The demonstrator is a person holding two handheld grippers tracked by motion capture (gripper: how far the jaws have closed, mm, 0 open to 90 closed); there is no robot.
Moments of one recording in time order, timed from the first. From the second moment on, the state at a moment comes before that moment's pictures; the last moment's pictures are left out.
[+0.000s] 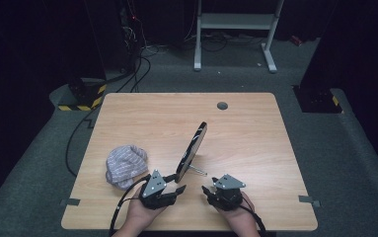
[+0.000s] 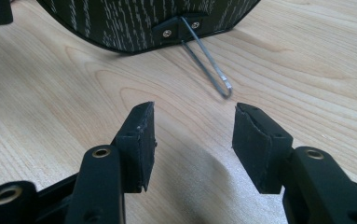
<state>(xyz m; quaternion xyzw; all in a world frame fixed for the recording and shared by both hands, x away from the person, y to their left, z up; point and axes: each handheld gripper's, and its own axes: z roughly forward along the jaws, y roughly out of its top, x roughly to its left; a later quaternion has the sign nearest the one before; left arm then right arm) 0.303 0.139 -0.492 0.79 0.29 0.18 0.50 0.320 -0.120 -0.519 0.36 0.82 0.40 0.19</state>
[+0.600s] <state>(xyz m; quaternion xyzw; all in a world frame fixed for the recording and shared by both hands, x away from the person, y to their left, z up) 0.298 0.176 -0.493 0.78 0.31 0.19 0.51 0.319 -0.092 -0.513 0.32 0.82 0.44 0.16</state>
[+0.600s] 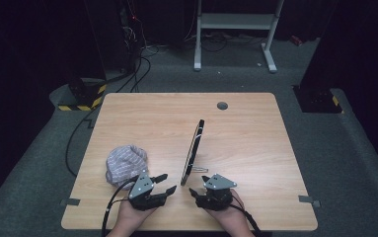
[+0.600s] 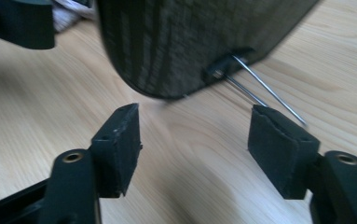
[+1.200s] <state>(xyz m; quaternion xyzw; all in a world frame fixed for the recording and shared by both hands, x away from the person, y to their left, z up) 0.285 0.210 -0.501 0.77 0.36 0.22 0.47 0.327 -0.057 -0.504 0.32 0.80 0.48 0.17</state>
